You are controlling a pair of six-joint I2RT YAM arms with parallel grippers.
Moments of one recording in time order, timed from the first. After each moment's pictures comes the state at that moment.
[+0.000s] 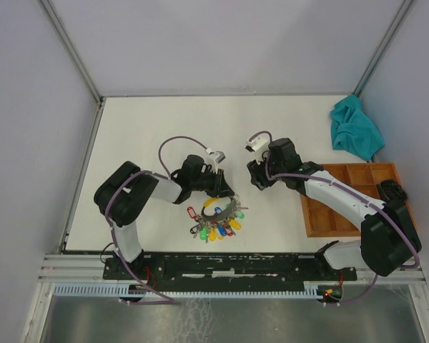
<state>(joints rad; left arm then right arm) -0.61 1.84 0.72 0.58 0.58 -0.42 0.54 1.36 0.86 -0.29 -0.18 -0.14</state>
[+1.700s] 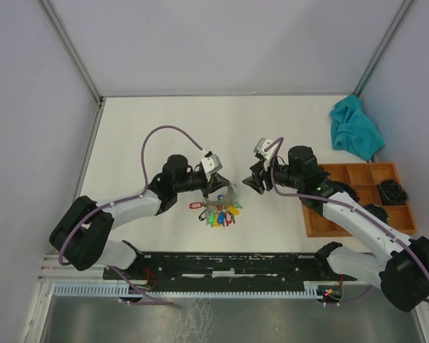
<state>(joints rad) -0.64 1.41 0.63 0.49 0.59 0.12 0.54 1.09 0.72 -0.04 -0.46 -0.17</state>
